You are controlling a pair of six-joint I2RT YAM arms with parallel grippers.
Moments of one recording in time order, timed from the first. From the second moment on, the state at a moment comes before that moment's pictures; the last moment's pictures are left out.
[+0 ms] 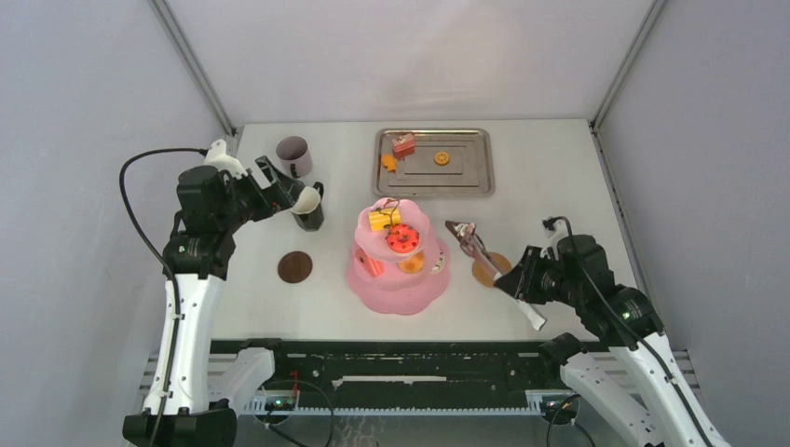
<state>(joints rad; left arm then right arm) 0.01 0.91 1.12 -0.60 0.27 -0.43 0.38 0.56 0.84 -1.00 -0.20 0.59</state>
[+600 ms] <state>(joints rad) 0.01 0.86 1.12 -0.61 0.27 -0.42 0.65 0.53 0.77 -1.11 -0.14 0.76</state>
